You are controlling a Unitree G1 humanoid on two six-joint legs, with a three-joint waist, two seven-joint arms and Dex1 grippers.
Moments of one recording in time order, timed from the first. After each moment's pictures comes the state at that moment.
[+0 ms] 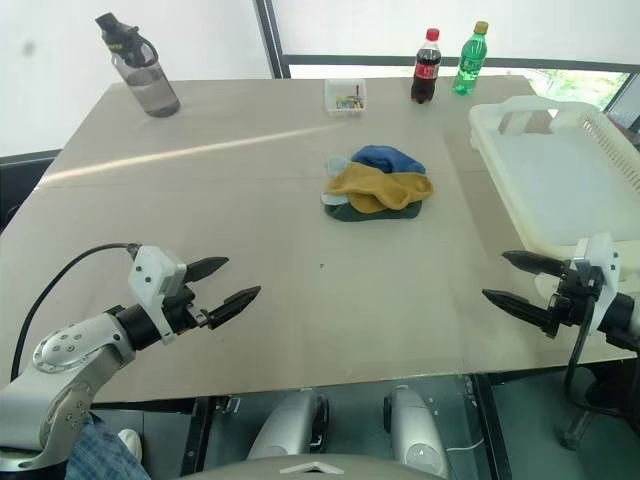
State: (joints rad) left arm 0.18 0.66 0.28 -0.58 -0.50 0.57 -0.68; right arm 0.06 -0.82 -0.42 -0.09 0.64 0.36 1.24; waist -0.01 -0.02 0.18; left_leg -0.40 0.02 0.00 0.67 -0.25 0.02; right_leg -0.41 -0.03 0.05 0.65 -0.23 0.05
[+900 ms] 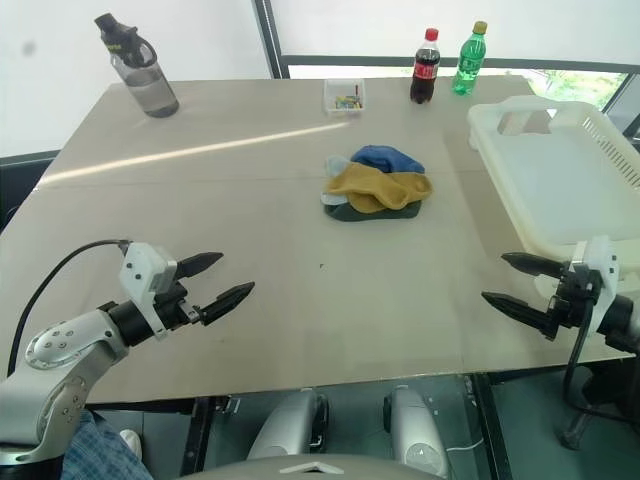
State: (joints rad) left arm 0.17 0.67 0.31 -0.52 -0.51 0.51 -0.72; right arm 0.07 -0.82 -0.41 -0.08 0.63 0.33 1.24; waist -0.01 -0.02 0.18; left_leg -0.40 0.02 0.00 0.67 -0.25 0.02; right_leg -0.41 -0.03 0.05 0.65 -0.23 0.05
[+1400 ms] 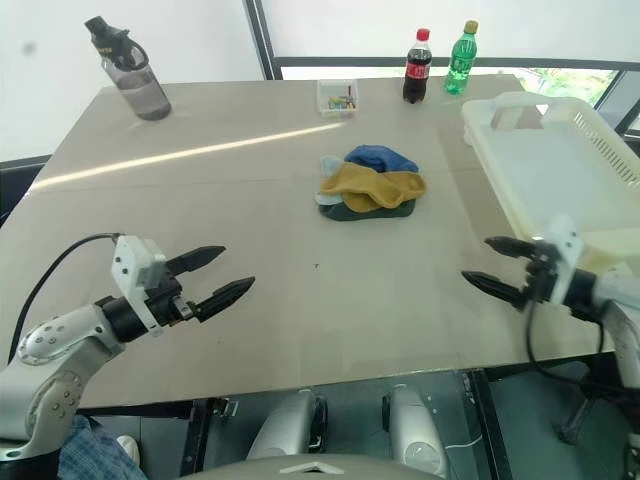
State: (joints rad) left arm 0.14 0.69 0.36 -0.52 -0.65 0.53 -0.79; right arm -0.19 -0.76 -0.19 -0.05 0.47 0.41 1.03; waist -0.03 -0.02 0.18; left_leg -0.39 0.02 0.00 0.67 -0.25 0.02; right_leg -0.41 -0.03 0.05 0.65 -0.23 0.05
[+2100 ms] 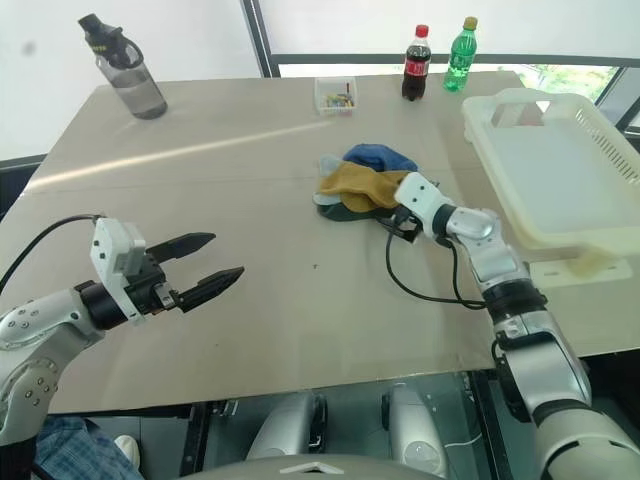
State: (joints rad) left arm 0.11 0.77 0.40 -0.51 -0.68 0.55 -0.80; right arm -0.74 -0.40 0.19 0.56 -0.07 -0.09 0.72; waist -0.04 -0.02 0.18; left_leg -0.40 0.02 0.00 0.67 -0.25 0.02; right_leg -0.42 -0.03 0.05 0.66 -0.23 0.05
